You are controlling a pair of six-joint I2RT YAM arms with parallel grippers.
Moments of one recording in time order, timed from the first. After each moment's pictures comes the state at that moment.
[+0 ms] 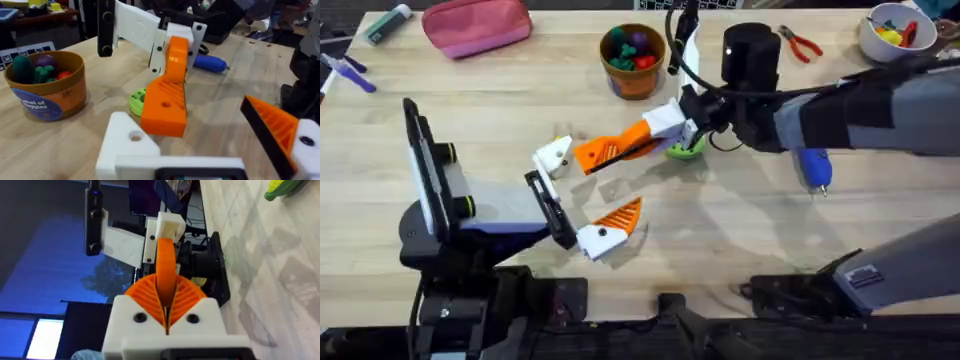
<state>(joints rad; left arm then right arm) 0.04 0.01 0.02 -0.12 1.08 0.02 0.44 1.74 0.78 0.60 -1.49 1.02</state>
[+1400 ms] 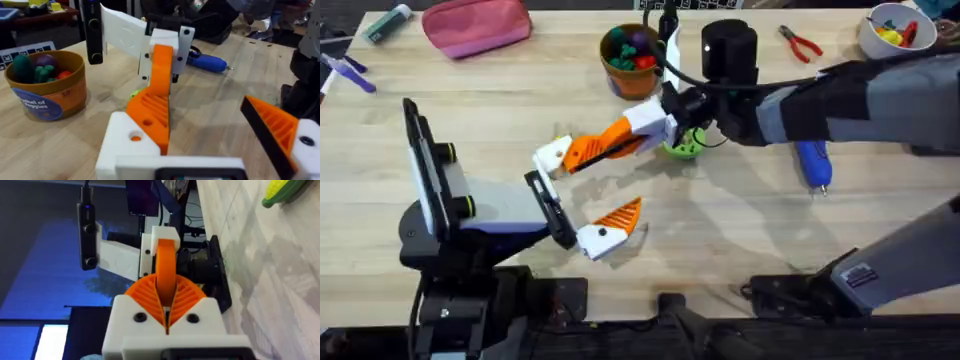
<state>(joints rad) 0.04 0.01 0.02 -0.12 1.08 0.02 0.50 1.80 0.86 0.56 -1.44 1.05</state>
